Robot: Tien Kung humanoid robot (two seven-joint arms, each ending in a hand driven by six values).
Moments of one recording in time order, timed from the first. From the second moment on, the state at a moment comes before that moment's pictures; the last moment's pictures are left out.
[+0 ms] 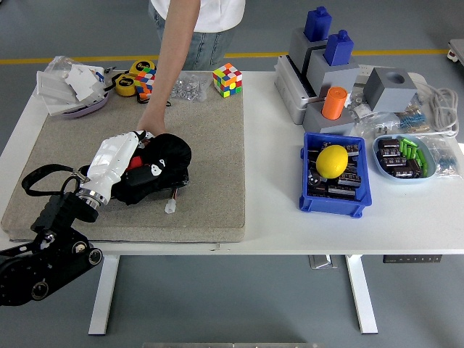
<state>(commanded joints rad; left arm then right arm) -0.52 0.42 -0.52 -1.16 1.64 0.65 0.11 0.11 -0.44 1.13 0.41 -0.67 -0.18 -0.17</state>
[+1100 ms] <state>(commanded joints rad) -0.39 0.52 -0.69 -1.10 1.68 0.65 0.09 0.10 -0.44 1.16 0.41 -0.67 -0.18 -0.18</state>
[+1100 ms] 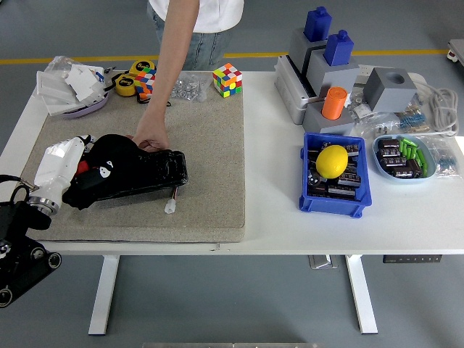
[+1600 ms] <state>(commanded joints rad) -0.35 0.54 -0.76 -1.09 1.70 0.65 0.09 0.09 -0.44 1.16 0.41 -0.67 -0.18 -0.18</state>
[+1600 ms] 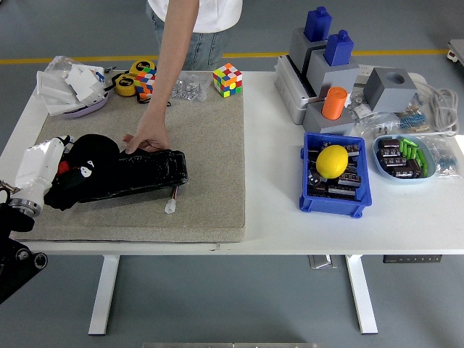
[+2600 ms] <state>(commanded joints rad) -0.45 0.46 -0.60 -1.12 1.67 0.65 0.10 0.10 -0.45 1.14 0.41 -0.67 -0.18 -0.18</state>
